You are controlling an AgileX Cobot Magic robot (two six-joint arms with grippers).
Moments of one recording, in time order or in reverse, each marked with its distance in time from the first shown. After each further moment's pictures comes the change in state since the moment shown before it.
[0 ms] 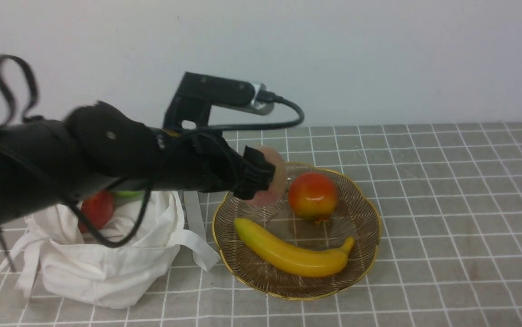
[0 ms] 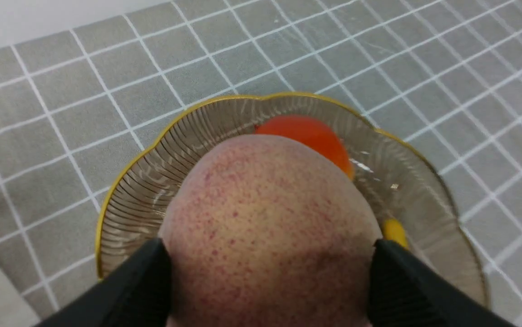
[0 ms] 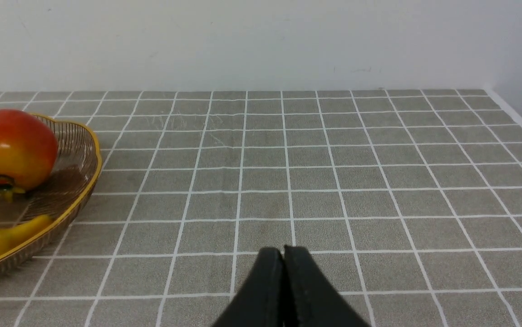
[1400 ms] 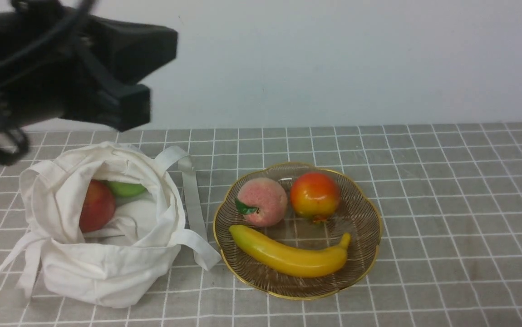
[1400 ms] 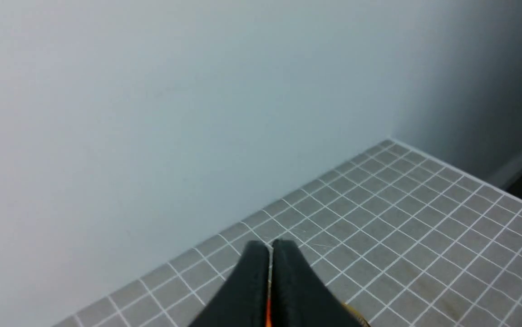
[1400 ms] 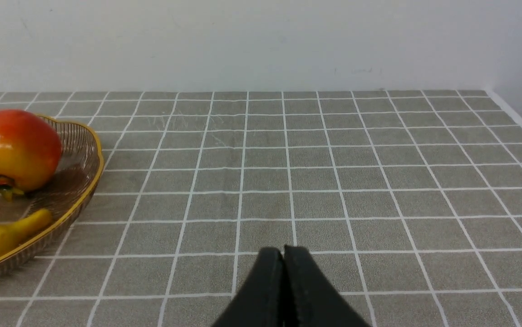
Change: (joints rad) right arm 0.000 0.000 0.000 0.000 0.000 0.000; left arm 0.122 -0.684 0.001 0.048 0.240 0.081
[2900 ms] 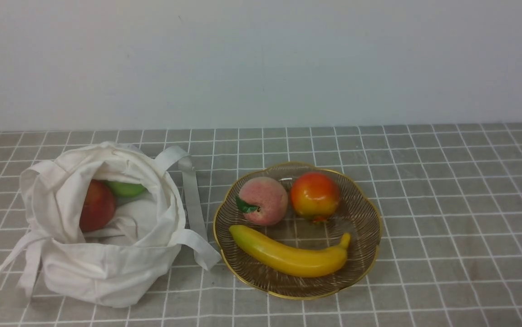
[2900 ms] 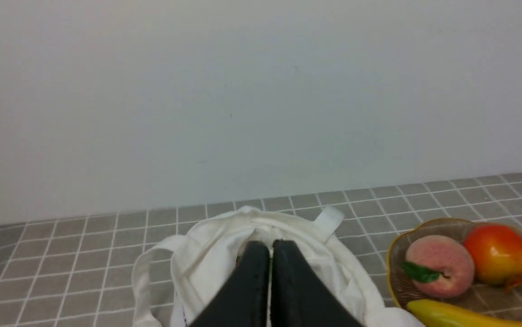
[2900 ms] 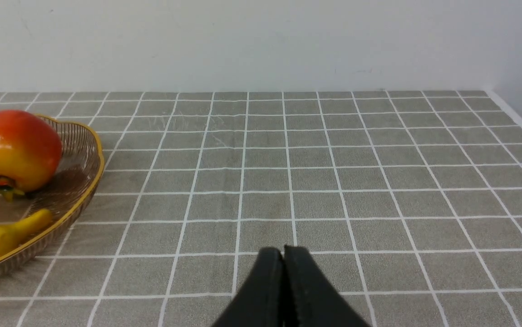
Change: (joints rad) right arm 0.000 0.000 0.000 0.000 0.000 0.000; left arm 0.244 -0.722 0.449 0.769 0.150 -0.757
